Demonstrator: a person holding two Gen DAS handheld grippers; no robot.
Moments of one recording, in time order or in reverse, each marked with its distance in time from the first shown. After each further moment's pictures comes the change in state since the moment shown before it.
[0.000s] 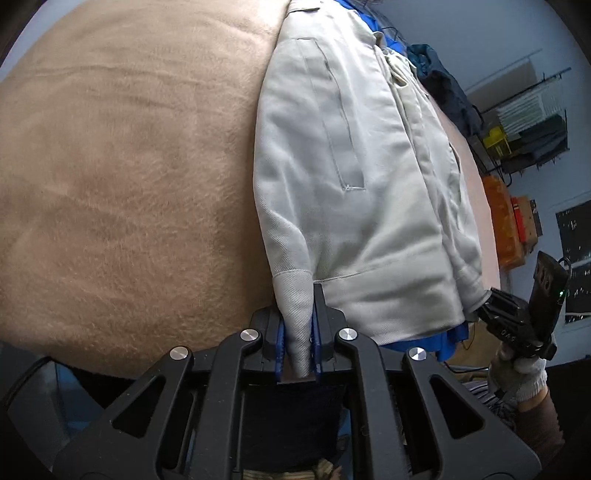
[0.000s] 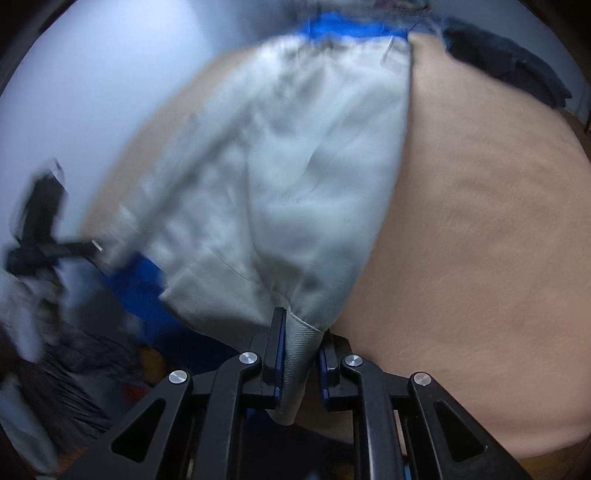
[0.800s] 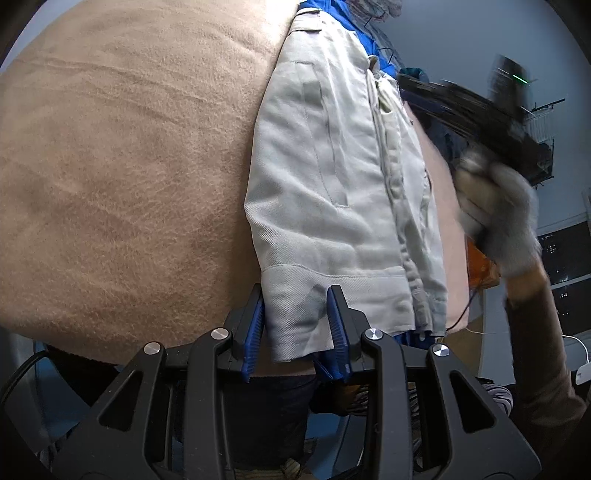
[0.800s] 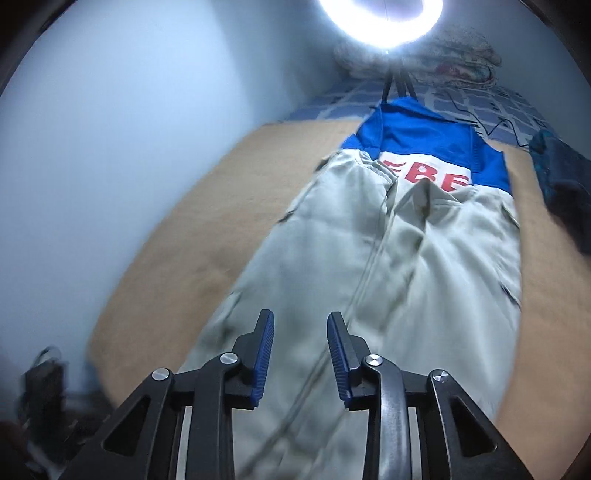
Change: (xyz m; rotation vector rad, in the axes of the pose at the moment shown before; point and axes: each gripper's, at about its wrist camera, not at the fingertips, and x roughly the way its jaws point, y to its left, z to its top) left arm -0.029 0.009 0.000 -0.086 -0.023 -0.108; right arm 0.028 0.062 0.241 -0.105 -0.211 0.092
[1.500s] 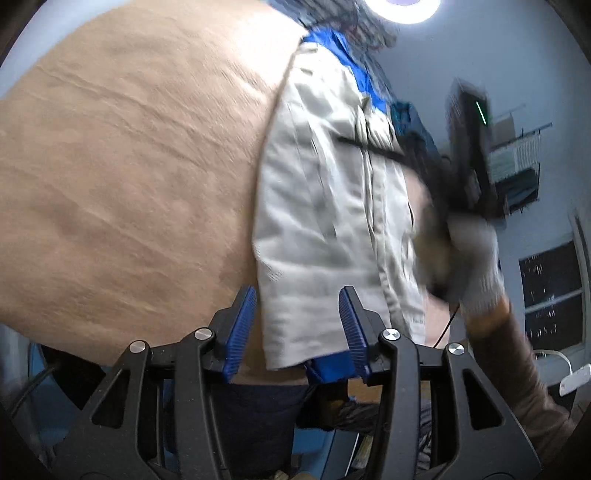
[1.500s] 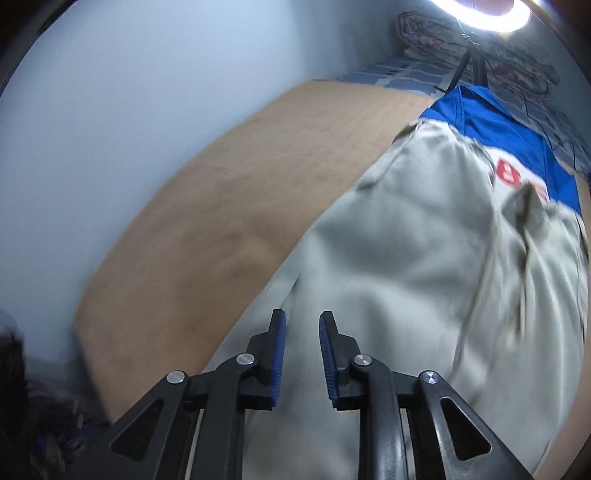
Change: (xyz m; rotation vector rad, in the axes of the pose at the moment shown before) left arm -0.046 0.022 0.008 -0.052 -0.116 -0.050; right arm 0.049 0.069 -0.025 -0.143 0.128 0.065
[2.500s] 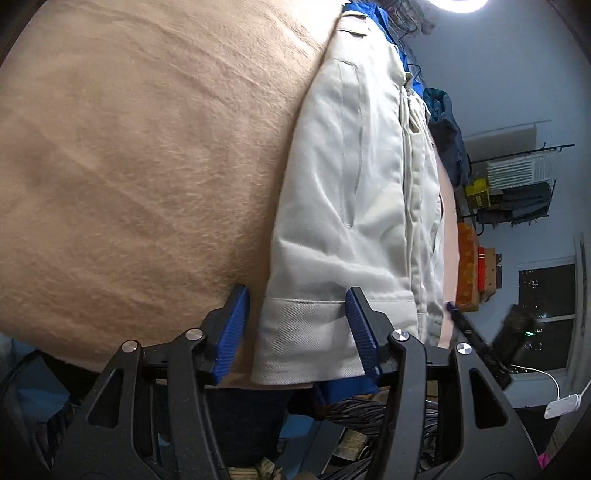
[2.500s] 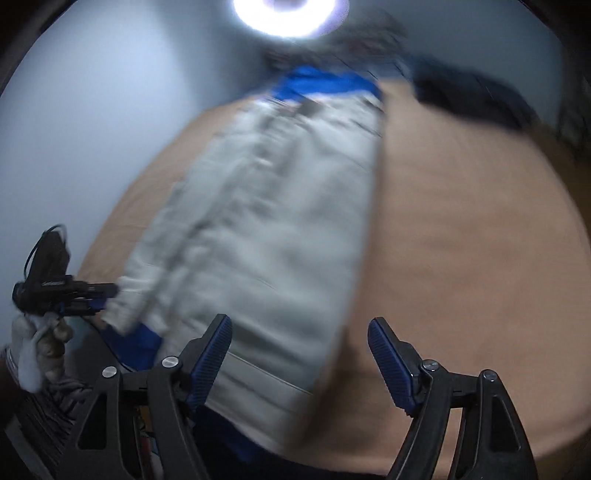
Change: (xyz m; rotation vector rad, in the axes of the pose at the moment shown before) left arm 0.050 0.025 -0.007 -0.114 0.142 0.003; right arm -0.159 -0.084 -0.236 0.386 -0.122 -0.169
